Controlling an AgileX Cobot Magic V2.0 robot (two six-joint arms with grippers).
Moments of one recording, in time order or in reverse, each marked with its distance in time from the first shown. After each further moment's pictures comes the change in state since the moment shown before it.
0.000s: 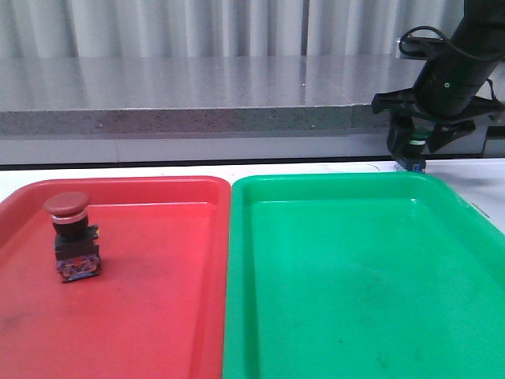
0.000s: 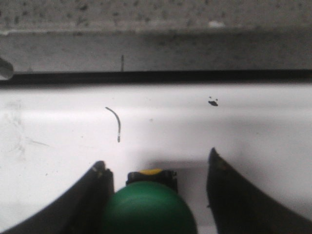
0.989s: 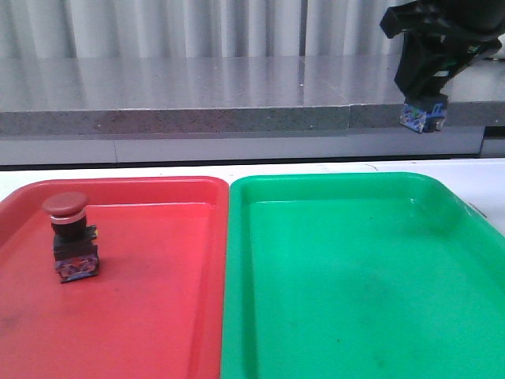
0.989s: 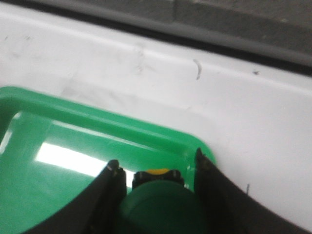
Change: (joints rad) left arm 0.000 0.000 0.000 0.000 0.000 0.000; right arm 0.130 -0.496 0.359 0.011 0.078 -0.184
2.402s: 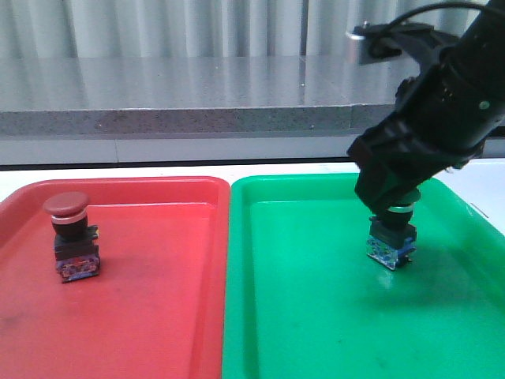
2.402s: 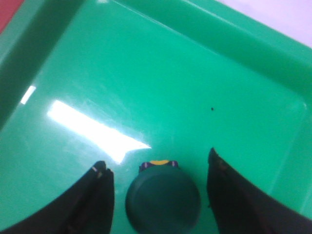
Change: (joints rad) left arm 0.000 0.000 0.000 0.000 0.000 0.000; right arm 0.197 -0.124 0.421 0.001 -0.265 -0.039
